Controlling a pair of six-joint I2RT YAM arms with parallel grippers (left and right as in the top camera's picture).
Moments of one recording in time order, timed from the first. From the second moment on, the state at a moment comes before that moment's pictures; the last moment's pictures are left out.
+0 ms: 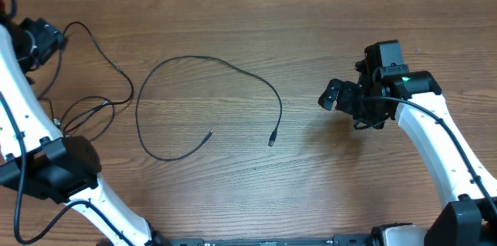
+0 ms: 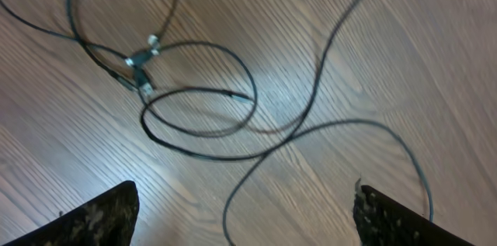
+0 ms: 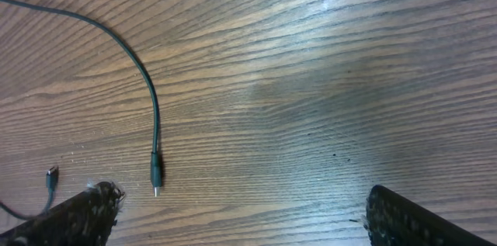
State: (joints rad) left arm 0.46 2.09 2.46 -1.68 -0.01 -0.49; right arm 0.12 1.51 1.14 -0.93 -0.23 0.44
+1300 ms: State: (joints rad) left arm 0.42 1.65 1.47 -1.28 -0.03 -0.63; right arm 0.12 1.51 1.14 -0.93 -0.23 0.44
